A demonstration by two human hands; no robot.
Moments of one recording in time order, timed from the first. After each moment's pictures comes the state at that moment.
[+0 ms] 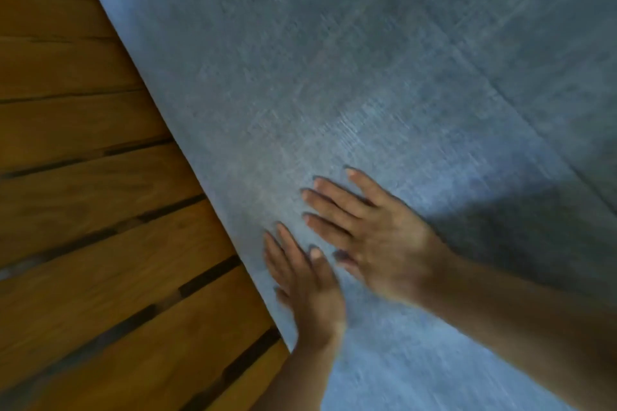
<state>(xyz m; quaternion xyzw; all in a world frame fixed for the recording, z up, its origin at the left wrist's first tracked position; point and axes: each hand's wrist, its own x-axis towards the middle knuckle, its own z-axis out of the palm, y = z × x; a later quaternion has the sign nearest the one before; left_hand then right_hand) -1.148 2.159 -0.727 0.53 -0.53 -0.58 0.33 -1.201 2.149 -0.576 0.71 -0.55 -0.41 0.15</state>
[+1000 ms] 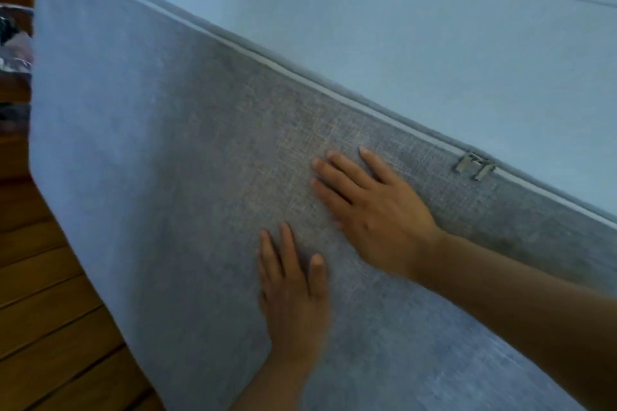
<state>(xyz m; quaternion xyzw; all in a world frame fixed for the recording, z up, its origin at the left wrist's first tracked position) -1.217 2.124 -0.372 0.35 -0.74 -0.48 0.32 -1.296 2.176 -0.225 0.58 -0.70 -0.26 0.32</state>
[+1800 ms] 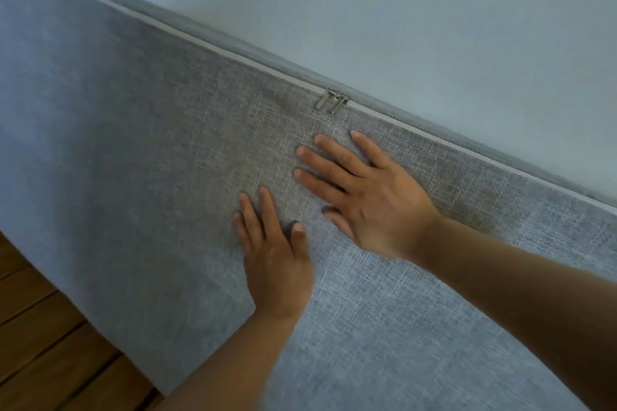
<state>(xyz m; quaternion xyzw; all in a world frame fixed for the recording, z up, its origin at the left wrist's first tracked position) -1.207 2.225 -0.331 0.26 -0.77 -0.49 0.32 -1.287 2.320 -0.209 0.55 -0.71 -0.29 0.32</state>
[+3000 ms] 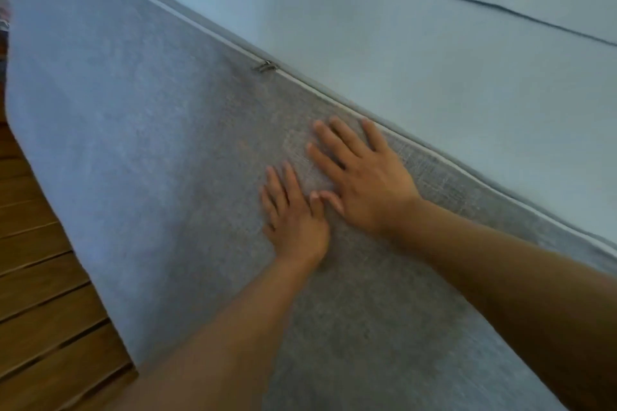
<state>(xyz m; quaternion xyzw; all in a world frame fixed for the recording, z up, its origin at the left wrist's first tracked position) -1.207 2.390 -0.274 0.36 -0.70 -0.51 0.34 -1.251 2.442 -0.178 0.54 -0.73 -0.27 0.31</state>
